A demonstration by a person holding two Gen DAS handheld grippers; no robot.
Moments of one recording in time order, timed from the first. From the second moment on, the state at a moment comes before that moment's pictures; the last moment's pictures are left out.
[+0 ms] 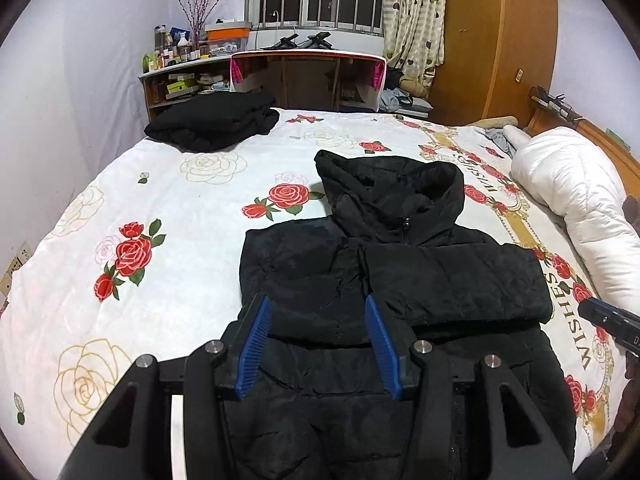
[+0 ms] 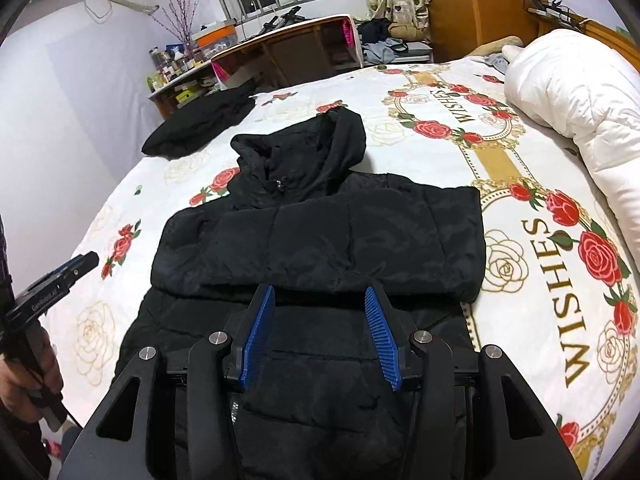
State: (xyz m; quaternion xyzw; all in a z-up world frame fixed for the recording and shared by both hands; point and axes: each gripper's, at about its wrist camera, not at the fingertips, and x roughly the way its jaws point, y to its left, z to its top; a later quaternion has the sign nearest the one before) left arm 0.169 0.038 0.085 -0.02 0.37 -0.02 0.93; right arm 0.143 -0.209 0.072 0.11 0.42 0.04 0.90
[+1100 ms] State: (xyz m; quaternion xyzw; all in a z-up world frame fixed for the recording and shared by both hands) left arm 0.458 0.005 0.008 -0.03 0.42 -0.08 0.90; right arm 0.450 -0.244 0.017 0.12 0.45 0.04 0.88
